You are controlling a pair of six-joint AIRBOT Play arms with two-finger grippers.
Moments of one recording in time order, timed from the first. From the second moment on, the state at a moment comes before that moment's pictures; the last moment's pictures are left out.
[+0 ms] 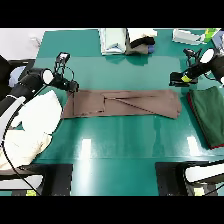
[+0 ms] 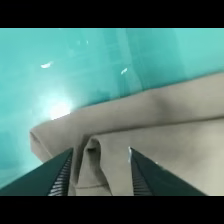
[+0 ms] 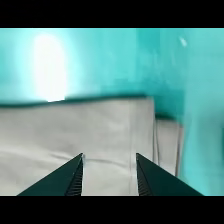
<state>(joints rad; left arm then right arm) -0.23 -1.42 1.20 1.51 -0.78 -1.50 -0.12 -1.60 1.52 -1.40 1.24 1.56</state>
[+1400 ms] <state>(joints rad) -0.49 -1.54 1.34 1.28 -0.79 -1.58 -0.21 -1.39 1.29 -1.20 1.28 1.41</state>
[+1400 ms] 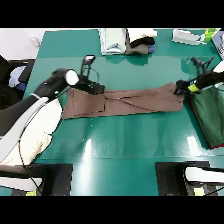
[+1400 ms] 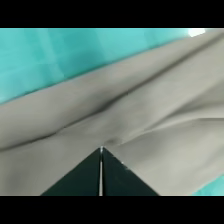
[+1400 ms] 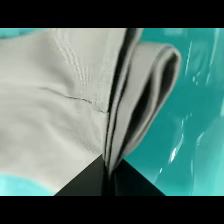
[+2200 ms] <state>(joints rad) -0.65 -1.89 1.61 1.10 -0.83 -1.52 0.23 -1.32 1.80 -1.20 1.39 1.61</state>
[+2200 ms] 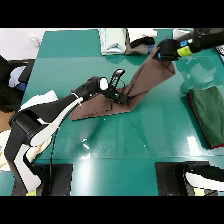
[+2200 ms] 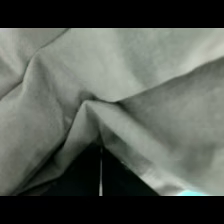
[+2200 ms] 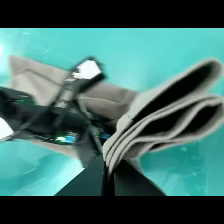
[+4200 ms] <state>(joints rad) -0.26 -1.24 1.61 1.50 -1.14 -1.48 0.32 -1.61 1.42 -1.15 1.10 1.67</state>
